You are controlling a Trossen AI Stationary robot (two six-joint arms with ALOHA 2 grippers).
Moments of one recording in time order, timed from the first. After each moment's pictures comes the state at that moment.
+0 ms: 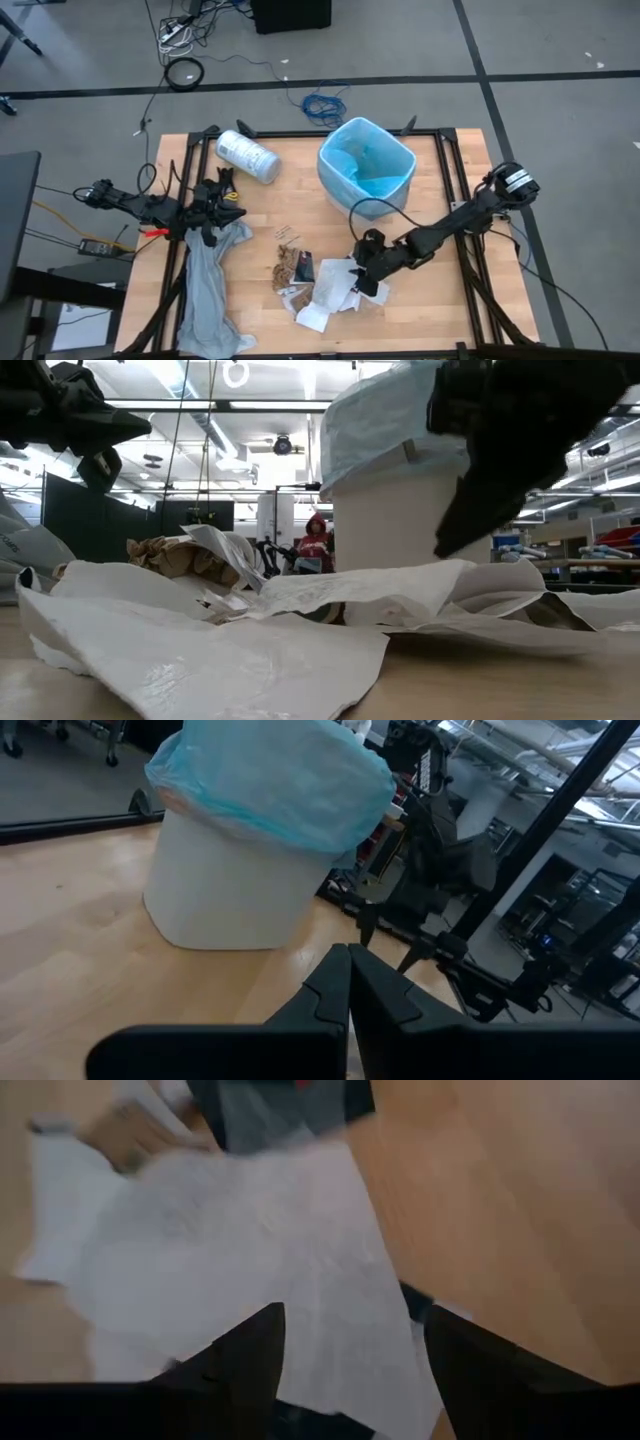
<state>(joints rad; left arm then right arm) -0.36 0.01 0.11 -0.08 -0.47 -0.51 0.47 1.65 0.86 -0.13 0.34 0.69</state>
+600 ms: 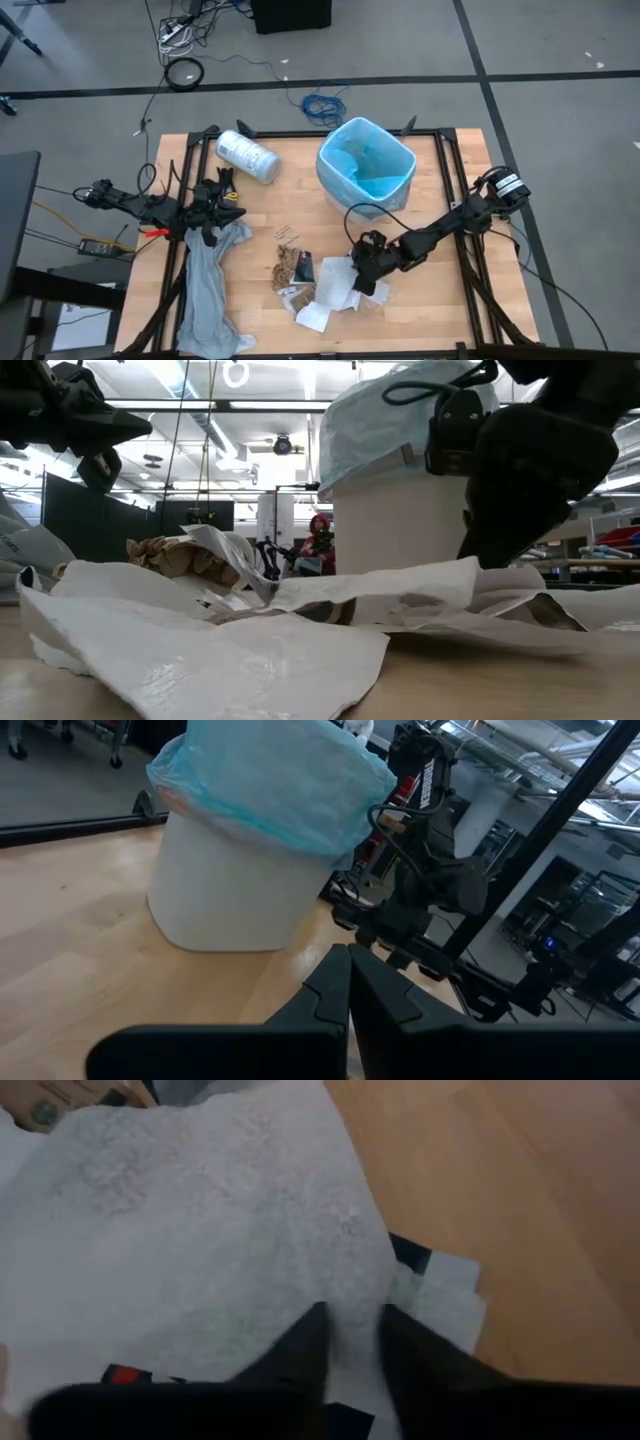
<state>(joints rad) -0.36 0.02 0.11 -0.08 -0.47 -0.51 0.45 1.72 0.86 -0.16 0.31 0.76</state>
